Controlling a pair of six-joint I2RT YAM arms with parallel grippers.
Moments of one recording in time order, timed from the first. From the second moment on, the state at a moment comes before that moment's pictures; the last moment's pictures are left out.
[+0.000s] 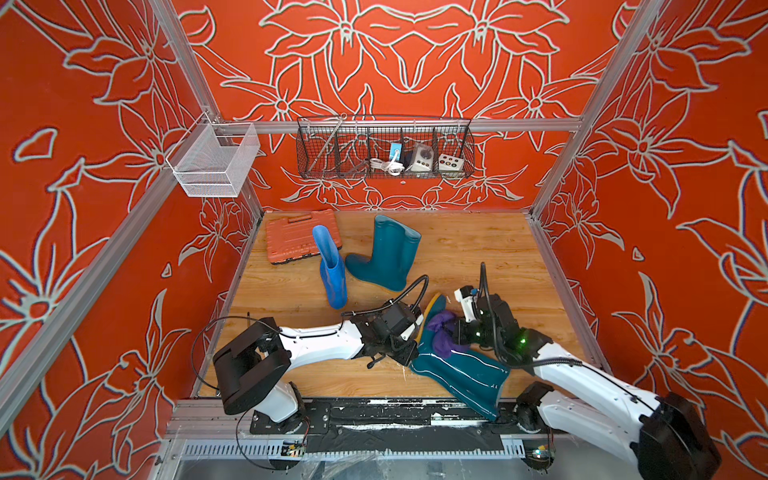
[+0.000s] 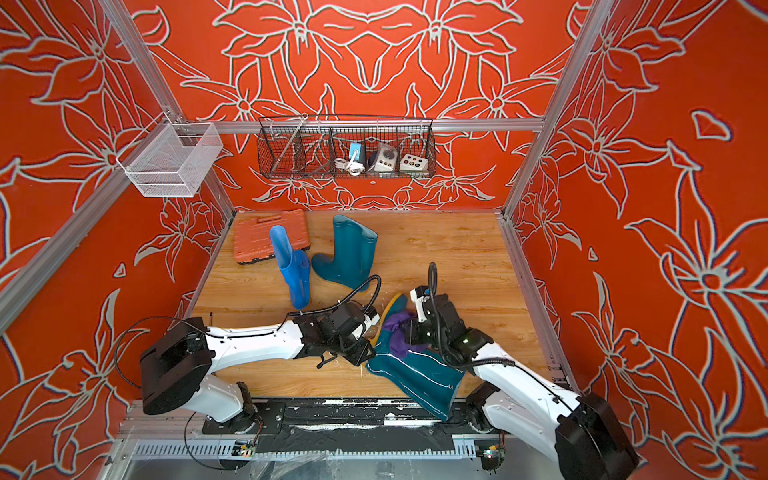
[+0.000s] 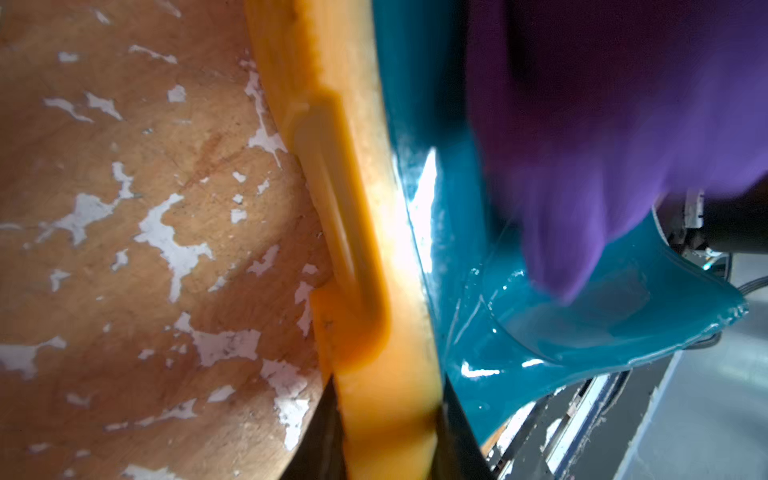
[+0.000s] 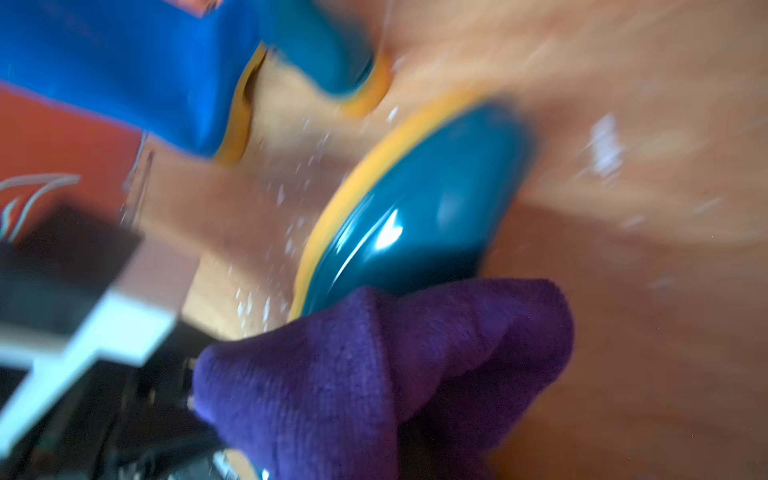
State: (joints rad) left arm -0.95 1.52 0.78 -0.25 0.20 -0.46; right arm 0.53 1.01 0.49 -0.20 -0.27 0.51
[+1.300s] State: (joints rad) left arm -0.93 1.54 0.79 -0.23 0.25 -0.48; right arm 0.55 1.25 0.63 -0.08 -0.32 0.50
